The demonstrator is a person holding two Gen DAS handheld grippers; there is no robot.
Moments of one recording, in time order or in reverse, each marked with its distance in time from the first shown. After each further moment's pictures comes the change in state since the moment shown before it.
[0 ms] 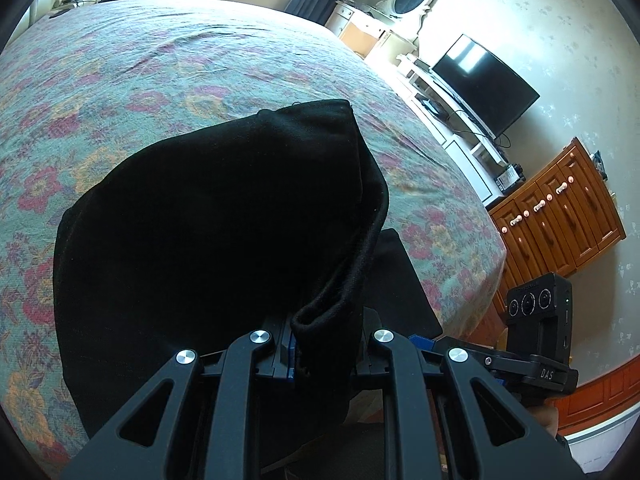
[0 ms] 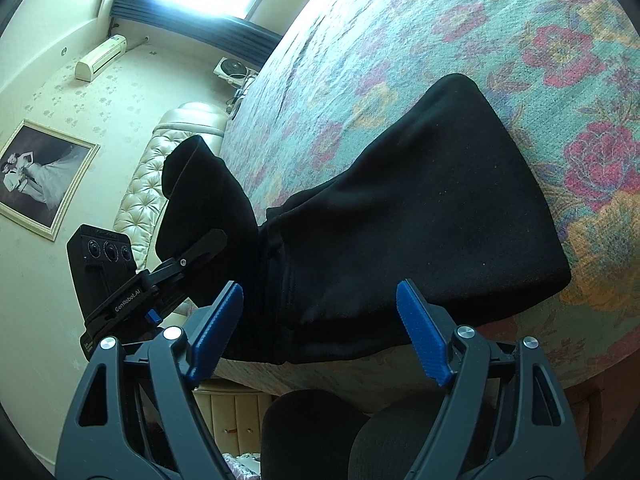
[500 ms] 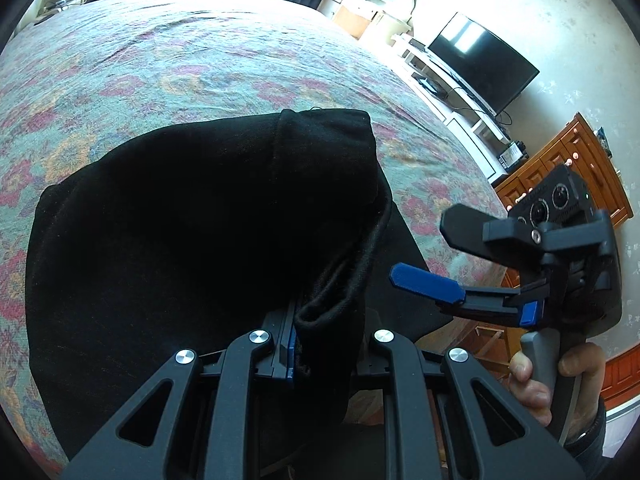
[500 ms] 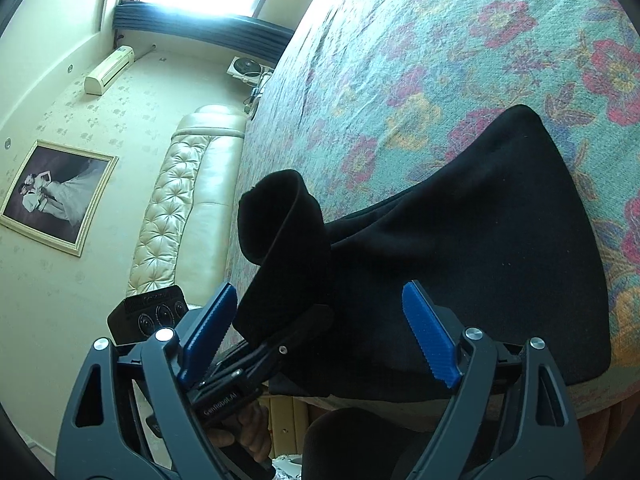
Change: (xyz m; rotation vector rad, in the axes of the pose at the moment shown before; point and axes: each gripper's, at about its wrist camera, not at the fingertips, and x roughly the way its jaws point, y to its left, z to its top) left arm 0.039 -0.017 -0.012 0.049 0.051 0.026; right arm 0.032 0.013 0.051 0.056 0.055 0.104
